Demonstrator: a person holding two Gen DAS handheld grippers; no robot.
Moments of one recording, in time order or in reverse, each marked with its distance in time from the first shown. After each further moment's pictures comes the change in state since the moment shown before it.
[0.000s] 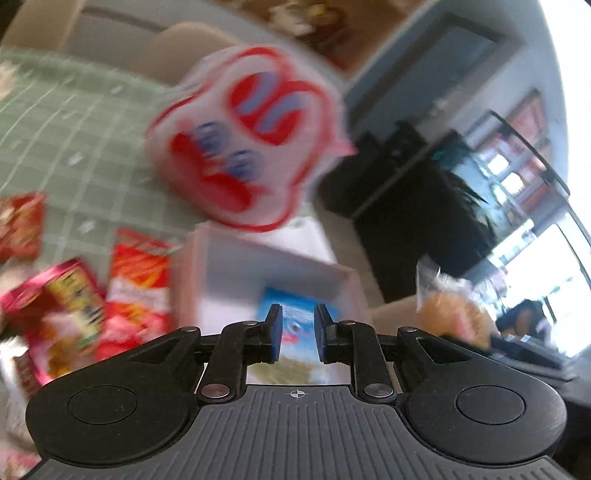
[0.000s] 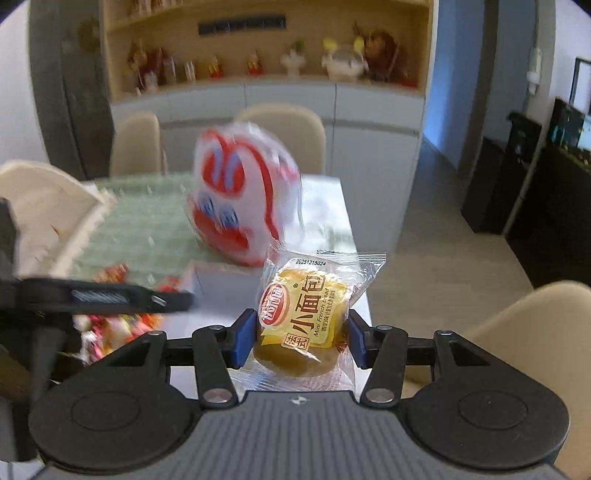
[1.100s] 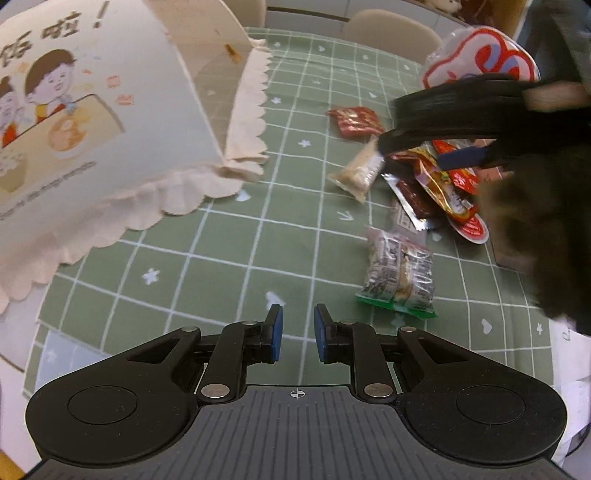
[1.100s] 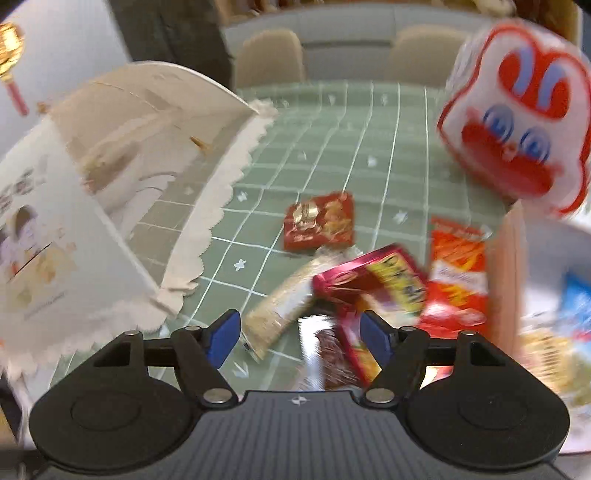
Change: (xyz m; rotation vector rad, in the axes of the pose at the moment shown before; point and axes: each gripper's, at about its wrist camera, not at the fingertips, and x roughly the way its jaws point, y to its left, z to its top) left arm -0.195 0.118 -0.126 0.019 0.052 0.619; right arm 0.096 0.265 -0.010 -0.058 0.217 0.322
